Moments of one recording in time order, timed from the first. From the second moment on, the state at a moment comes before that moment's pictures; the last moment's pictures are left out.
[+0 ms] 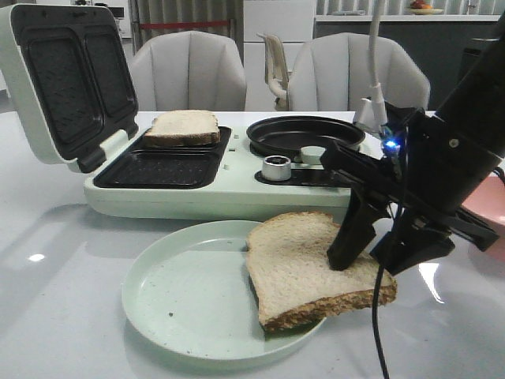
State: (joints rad) left arm -0.72 0.76 -0.88 0.15 1.01 -0.19; right arm 0.22 1.77 -0.94 0.76 0.69 -0.34
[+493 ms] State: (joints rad) left arm -0.72 0.76 -0.88 0.17 1.01 -0.19; right arm 0.23 1.45 -0.97 0.78 0.80 -0.36
